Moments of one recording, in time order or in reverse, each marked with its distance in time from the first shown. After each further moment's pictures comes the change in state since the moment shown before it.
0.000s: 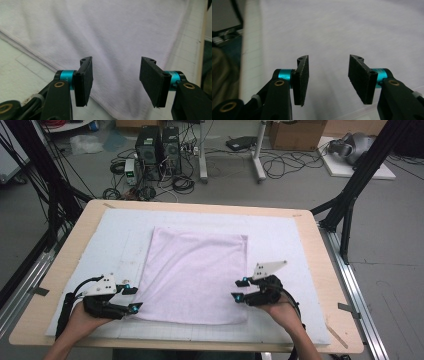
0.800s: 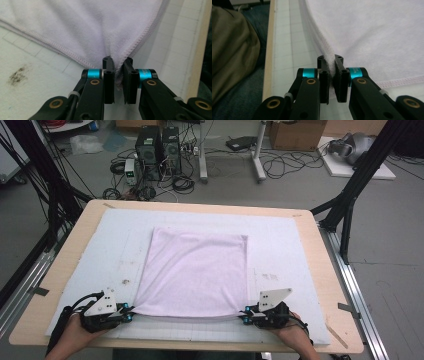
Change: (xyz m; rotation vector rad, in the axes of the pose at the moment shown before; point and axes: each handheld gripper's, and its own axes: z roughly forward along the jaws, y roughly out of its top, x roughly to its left) left arm -0.023 -0.023 0.000 0.108 0.052 0.123; right arm 0.033 -0.046 -0.008 0.036 0.078 -0.166
